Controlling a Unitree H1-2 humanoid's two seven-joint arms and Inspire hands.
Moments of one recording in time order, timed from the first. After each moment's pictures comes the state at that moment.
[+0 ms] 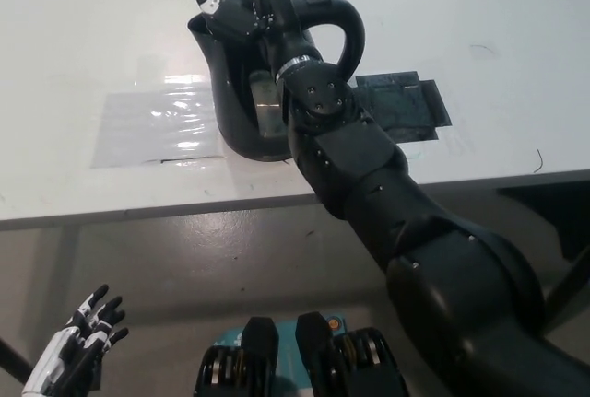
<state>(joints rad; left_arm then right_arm) 0.10 0.22 0.18 -0.04 -0.32 0.19 -0.18 -1.28 0.22 -0.03 1.34 0.05 -0.29 -0.14</state>
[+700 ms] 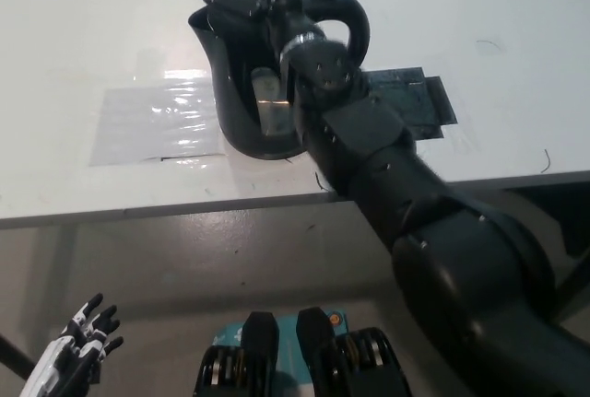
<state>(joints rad) 0.12 0.22 0.19 -0.04 -0.33 0.19 -0.18 -1.39 0.18 -0.07 1.33 0.07 -0.27 -0.07</state>
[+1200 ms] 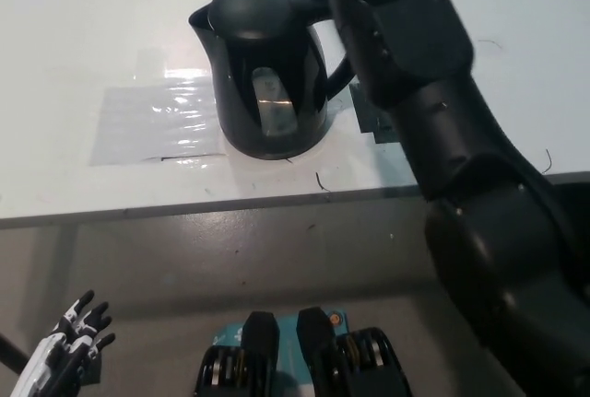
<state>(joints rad) 0.11 0.22 0.21 -0.04 -0.33 0.19 -0.18 -1.38 0.10 -0.06 0.78 0.08 -0.10 -0.02</state>
